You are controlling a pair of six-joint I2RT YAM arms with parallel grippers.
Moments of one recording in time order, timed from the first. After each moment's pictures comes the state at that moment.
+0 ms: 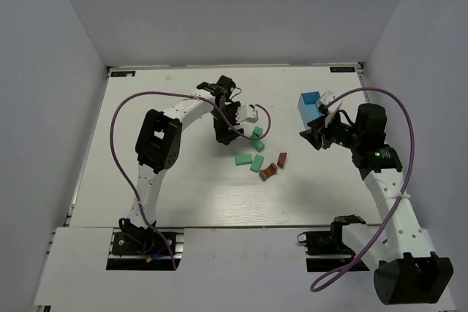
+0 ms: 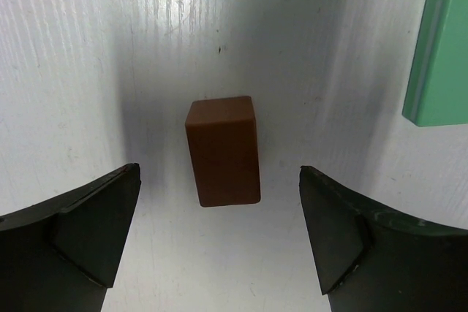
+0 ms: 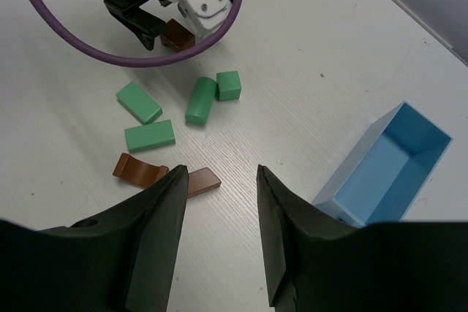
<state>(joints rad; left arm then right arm) -0.53 2.25 1.85 -0.90 0.35 0.96 0.08 0.90 0.85 -0.40 -0.74 -0.44</state>
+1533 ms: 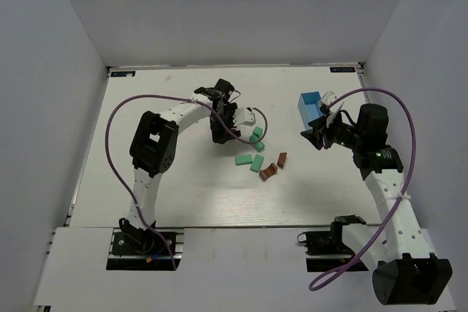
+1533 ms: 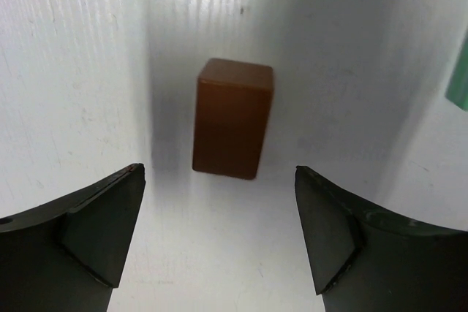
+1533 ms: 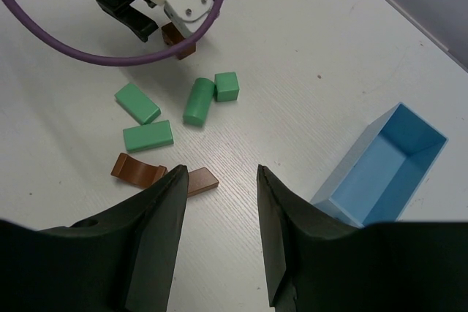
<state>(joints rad) -0.54 2.18 1.72 -0.79 0.22 0.95 0.06 0.90 0.85 -0.40 -0.76 -0.45</state>
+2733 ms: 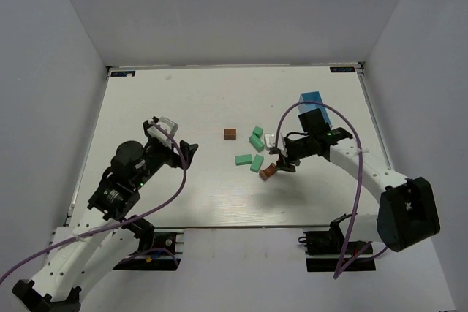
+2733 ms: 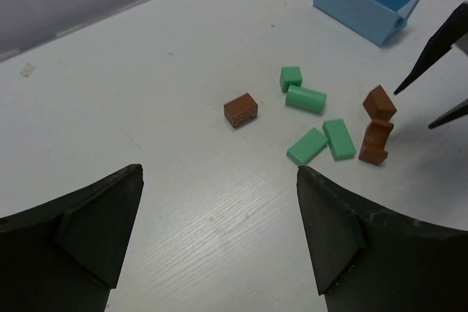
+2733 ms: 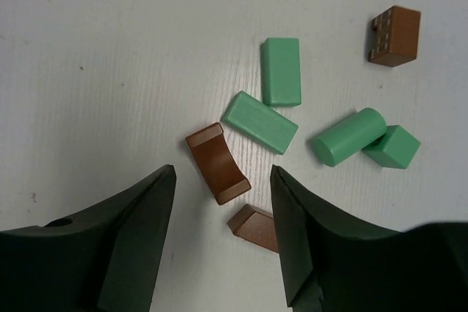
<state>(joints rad) -0.54 0.59 0.68 -0.27 0.04 0.04 0.40 1.29 0.86 -0.62 -0.85 -1.17</state>
